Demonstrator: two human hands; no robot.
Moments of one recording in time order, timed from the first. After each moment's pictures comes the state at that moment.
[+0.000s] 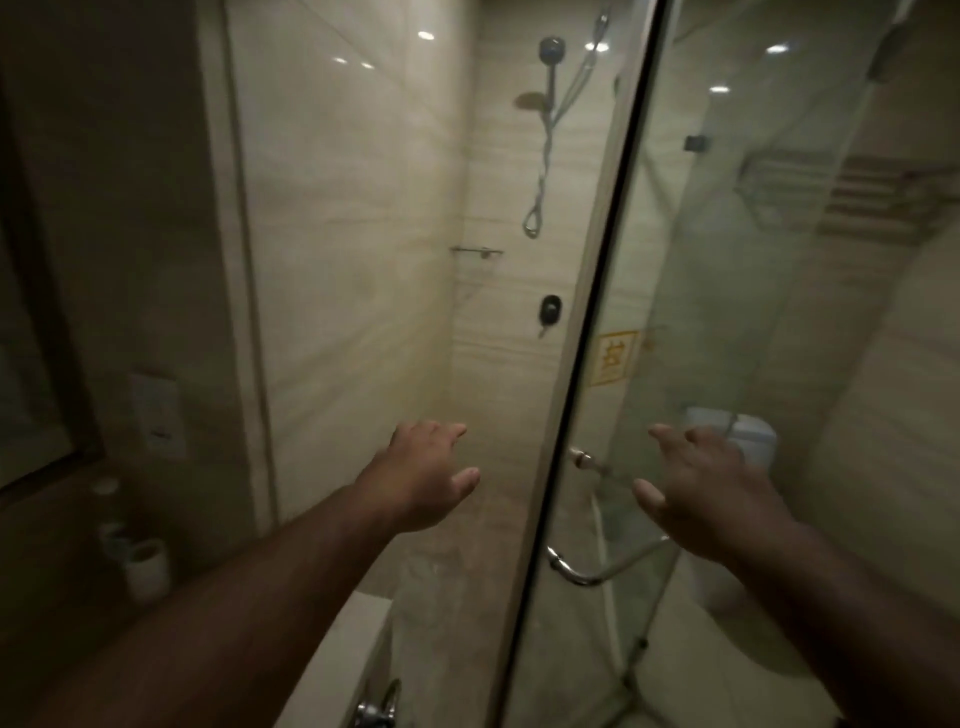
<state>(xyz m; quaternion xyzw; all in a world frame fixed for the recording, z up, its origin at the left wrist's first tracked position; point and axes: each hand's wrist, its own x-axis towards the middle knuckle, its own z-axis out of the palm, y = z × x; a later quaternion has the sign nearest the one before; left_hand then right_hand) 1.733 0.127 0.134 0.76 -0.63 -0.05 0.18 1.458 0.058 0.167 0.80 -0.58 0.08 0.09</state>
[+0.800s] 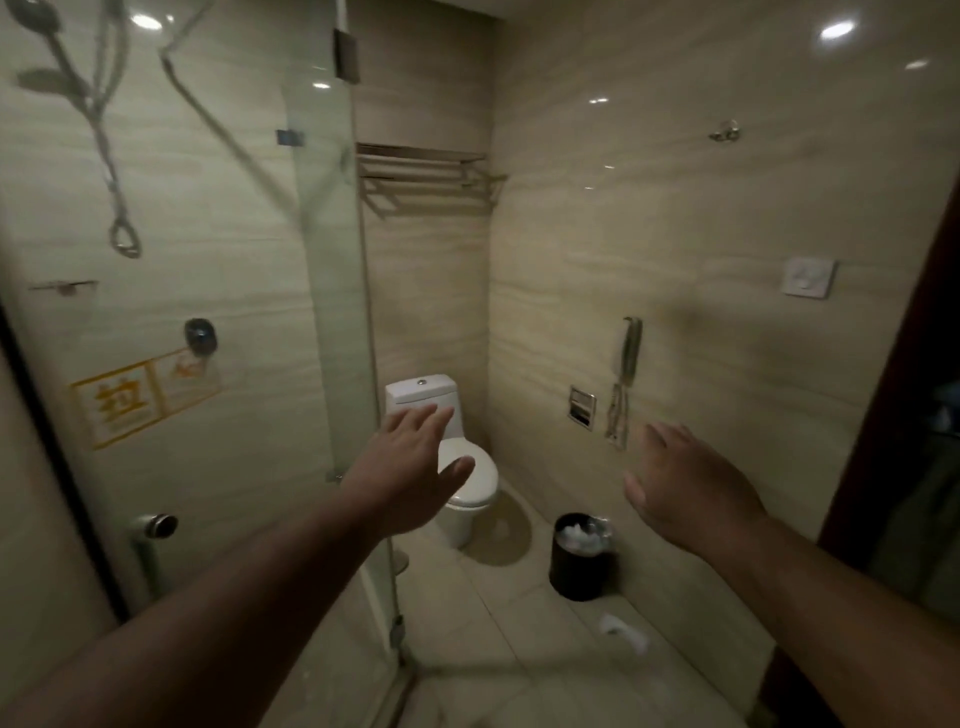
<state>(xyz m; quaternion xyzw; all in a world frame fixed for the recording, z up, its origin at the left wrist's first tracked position) 1.329 0.028 0.173 0.47 -0.86 -0.02 0.18 1.062 0.129 0.168 0.59 -0.79 0.08 0.12</state>
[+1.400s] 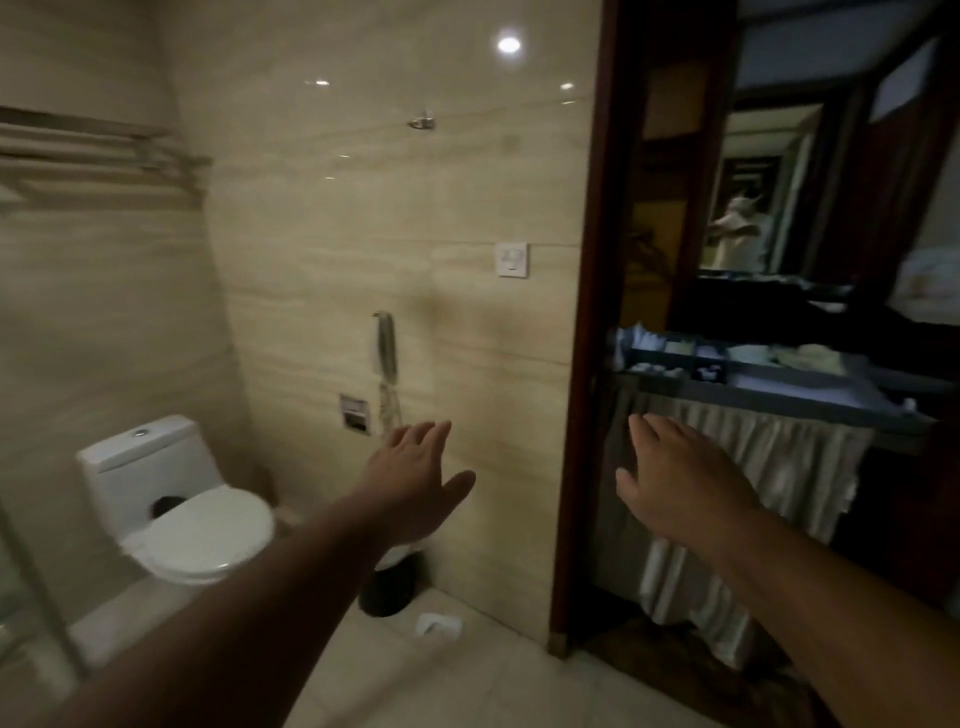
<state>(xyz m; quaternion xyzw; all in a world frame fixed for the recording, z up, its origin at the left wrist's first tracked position) 1.015 0.051 0.151 0.26 -0.95 -0.08 0.12 0.859 0.266 0.169 0.35 -0.93 0.05 0.10</state>
